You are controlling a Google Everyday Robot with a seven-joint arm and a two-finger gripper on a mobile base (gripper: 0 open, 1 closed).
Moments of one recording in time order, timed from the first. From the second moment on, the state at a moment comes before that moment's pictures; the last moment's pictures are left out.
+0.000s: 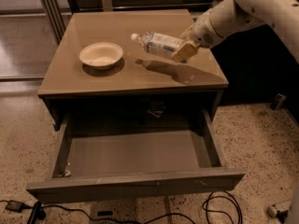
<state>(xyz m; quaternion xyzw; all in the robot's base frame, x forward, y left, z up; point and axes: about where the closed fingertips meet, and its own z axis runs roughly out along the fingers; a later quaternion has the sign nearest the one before) 0.704 -0.102 0.890 -0.55 0.74 0.12 0.37</state>
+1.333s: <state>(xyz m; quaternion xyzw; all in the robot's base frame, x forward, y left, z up) 0.587 -0.146 0.873 -0.55 0.72 0.11 0.41</state>
